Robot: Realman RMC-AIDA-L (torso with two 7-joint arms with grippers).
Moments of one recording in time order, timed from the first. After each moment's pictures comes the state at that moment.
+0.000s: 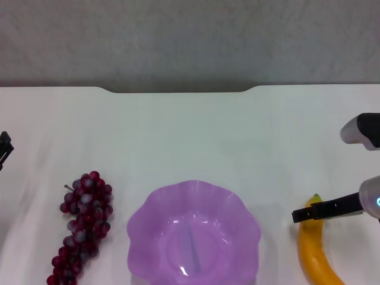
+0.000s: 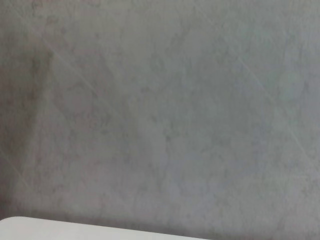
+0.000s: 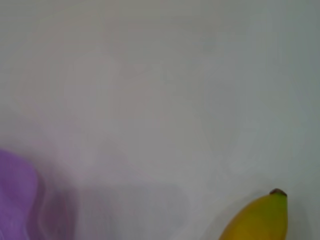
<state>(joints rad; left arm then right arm) -0.43 -2.03 1.11 0.09 -2.85 -1.00 2.66 0.53 2.01 1.69 0.88 -2.44 0.99 -0.32</state>
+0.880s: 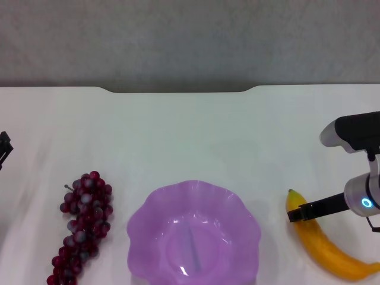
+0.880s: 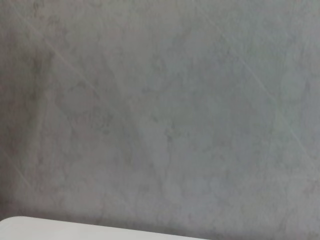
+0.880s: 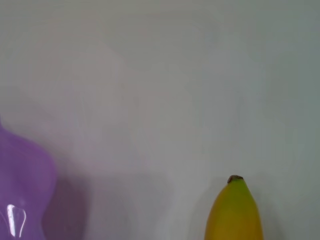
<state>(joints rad) -0.43 -2.03 1.11 0.09 -2.84 -1.00 2.66 0.58 2.01 1.60 0.82 -2.42 0.92 -0.36</state>
